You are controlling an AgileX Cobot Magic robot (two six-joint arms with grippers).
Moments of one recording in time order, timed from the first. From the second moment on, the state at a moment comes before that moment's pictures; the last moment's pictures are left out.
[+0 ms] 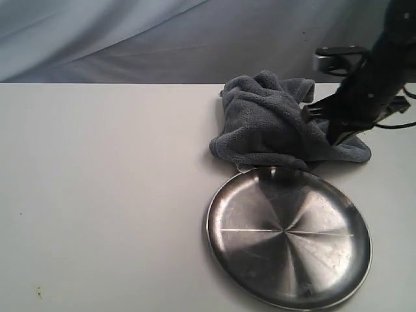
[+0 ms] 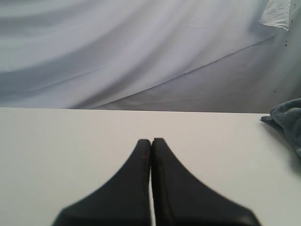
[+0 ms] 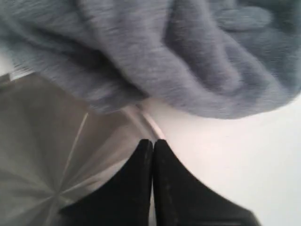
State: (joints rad) left arm -0.03 0.00 0.00 -0.04 0.15 0.01; right arm 0.13 1.88 -1.42 0.12 0.98 -0.13
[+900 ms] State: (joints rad) left arm -0.03 0.00 0.00 -0.04 0.15 0.01; right arm 0.33 2.44 -2.36 0.18 1.05 0.00
